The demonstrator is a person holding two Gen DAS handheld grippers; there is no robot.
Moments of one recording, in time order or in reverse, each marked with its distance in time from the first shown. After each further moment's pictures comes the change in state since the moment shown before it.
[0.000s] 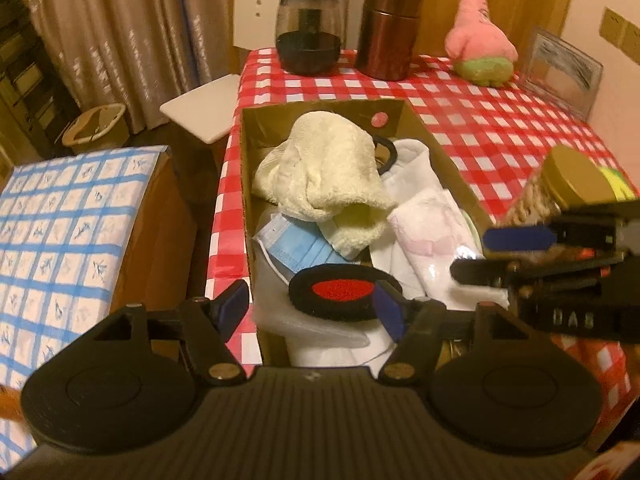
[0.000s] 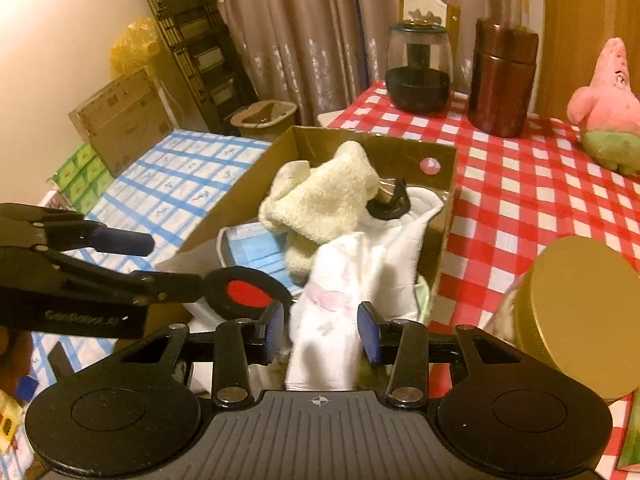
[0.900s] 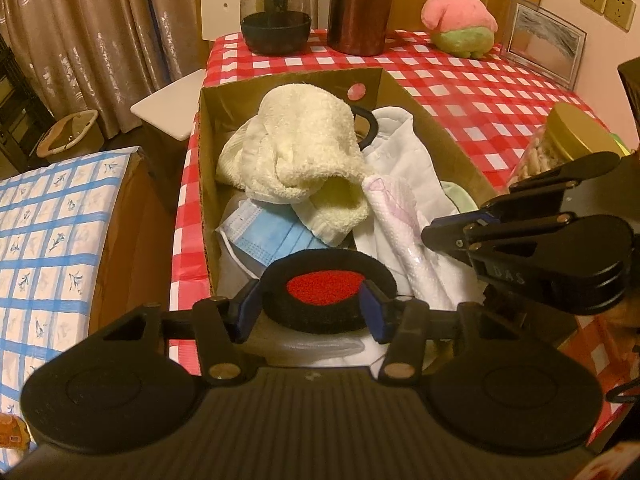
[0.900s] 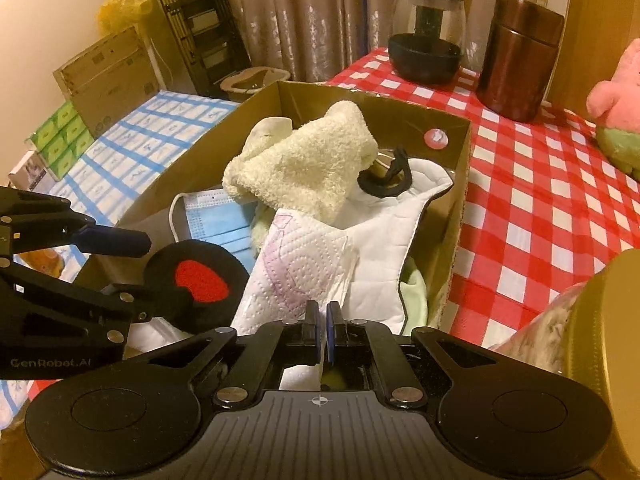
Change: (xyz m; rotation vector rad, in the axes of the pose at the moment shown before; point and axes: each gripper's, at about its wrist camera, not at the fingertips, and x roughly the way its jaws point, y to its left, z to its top) left arm 0.042 -0.006 -0.009 0.064 0.027 -0.055; right arm 0.053 -0.009 0.001 -0.069 0.082 -0.055
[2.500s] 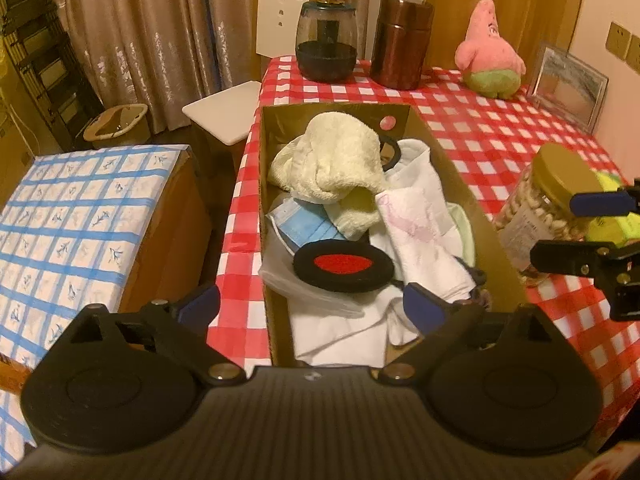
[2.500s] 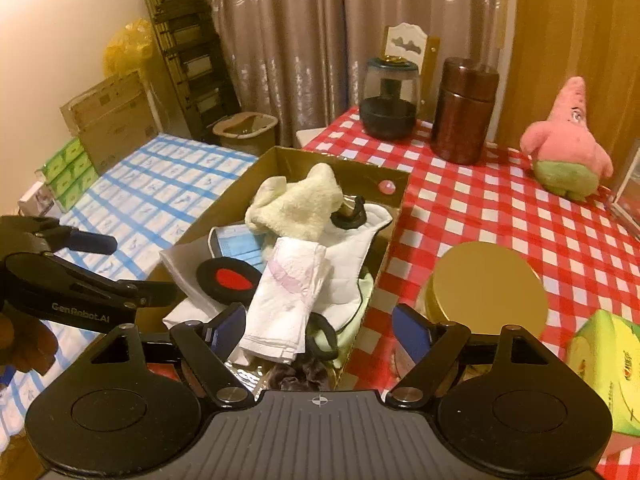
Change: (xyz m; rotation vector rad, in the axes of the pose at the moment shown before) left arm -0.076 -0.006 -0.018 -0.131 -0.064 0.096; right arm -0.124 0.003 -0.026 0.013 -0.136 -0.035
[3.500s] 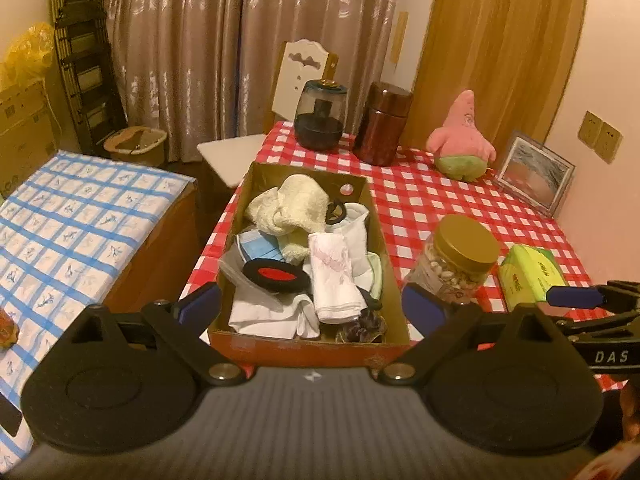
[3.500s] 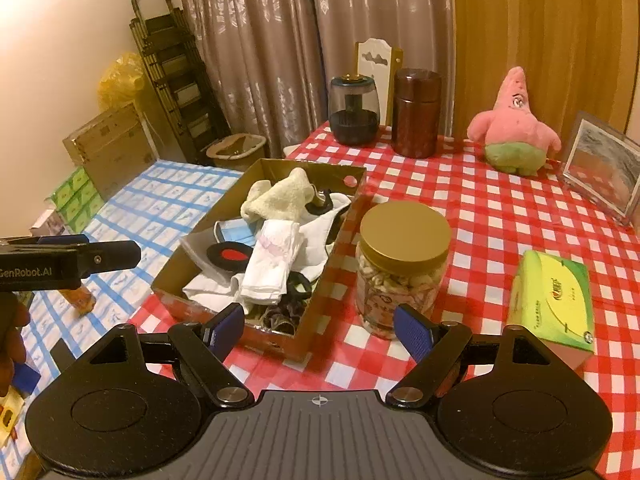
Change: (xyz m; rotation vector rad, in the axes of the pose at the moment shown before) left arm -0.129 -0.064 -0.036 -0.170 -0.207 -0.010; right arm -0.115 -0.028 -0.050 0.081 -0.051 -0.001
